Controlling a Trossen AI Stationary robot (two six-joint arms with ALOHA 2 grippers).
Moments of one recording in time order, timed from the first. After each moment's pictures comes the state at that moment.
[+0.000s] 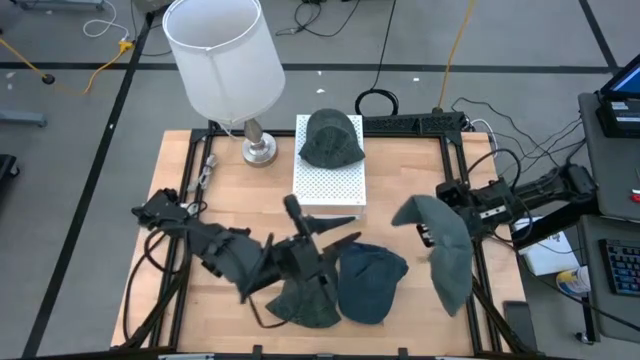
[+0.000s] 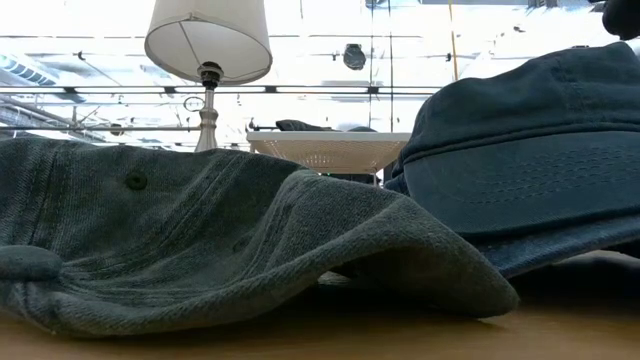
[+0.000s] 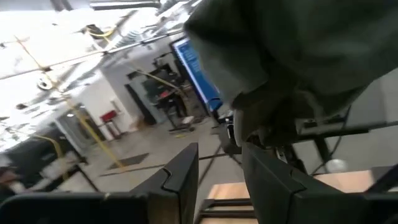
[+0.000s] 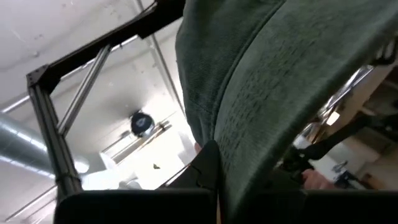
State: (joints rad) left arm -0.54 1.91 2.20 -0.11 -0.96 0.59; right arm 0.22 0.91 0.44 1.47 -0.50 1.60
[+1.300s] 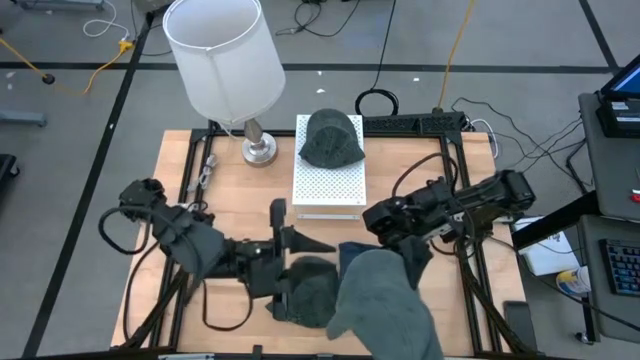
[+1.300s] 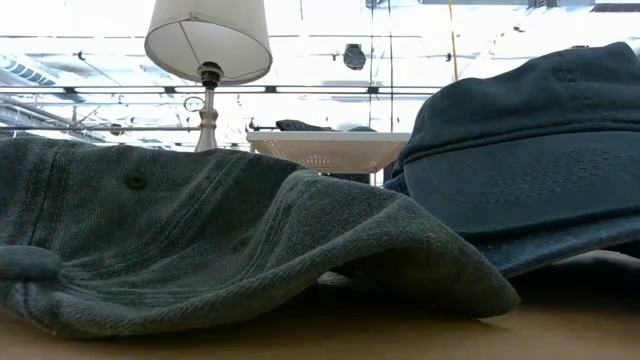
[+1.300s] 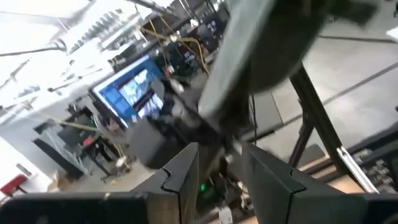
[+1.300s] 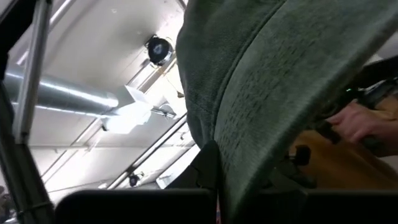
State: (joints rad) left arm -0.58 1.78 2.20 -0.37 -0.60 0.60; right arm 0.26 1.67 1.44 1.41 -0.89 1.82
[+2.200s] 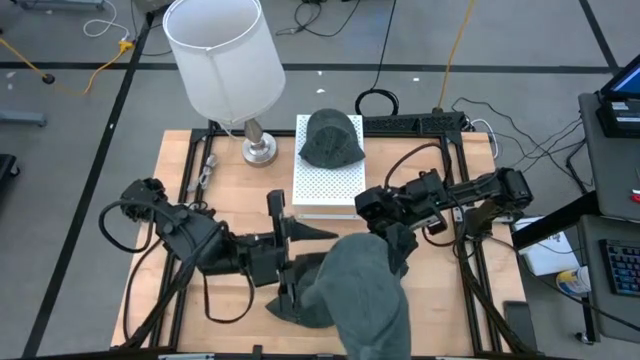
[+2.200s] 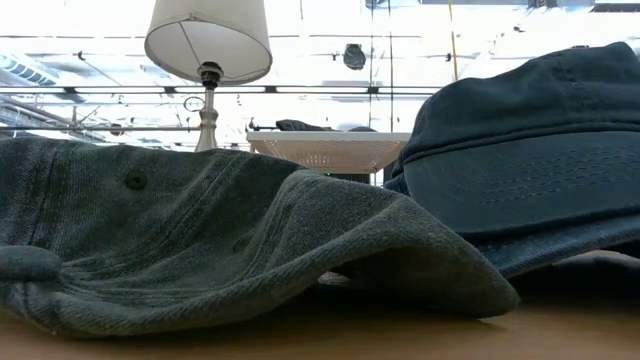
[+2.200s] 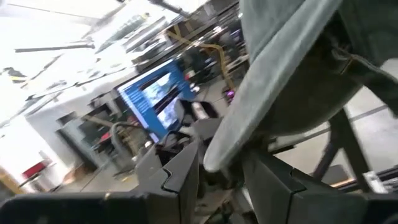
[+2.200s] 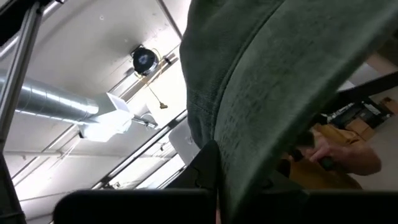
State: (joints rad) left arm -0.56 1.78 2.20 -0.28 -0.65 0.59; right arm 0.18 1.68 1.43 1.37 -0.87 1.74
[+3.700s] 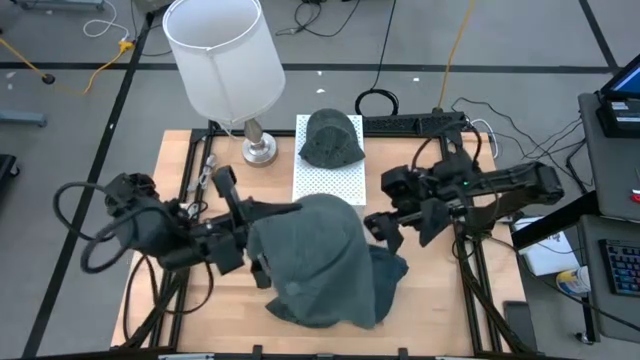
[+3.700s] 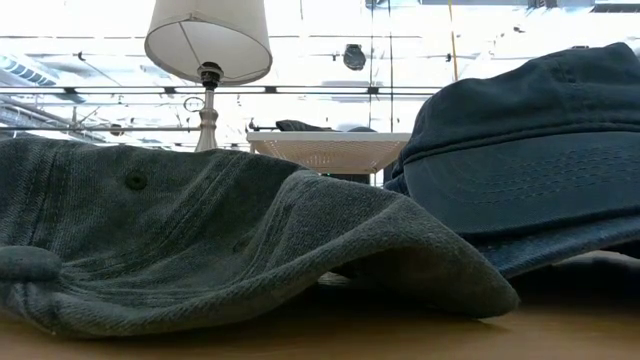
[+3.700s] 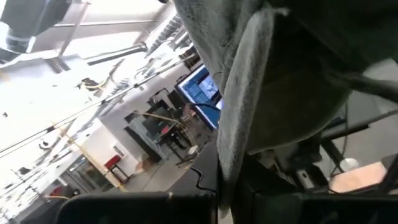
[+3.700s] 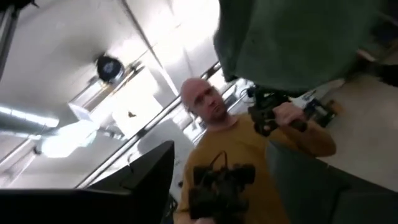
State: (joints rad) left arm -0.63 1.70 2.20 -0.21 -0.93 0.89; right arm 0.10 1.41 1.22 1.11 -0.90 1.63
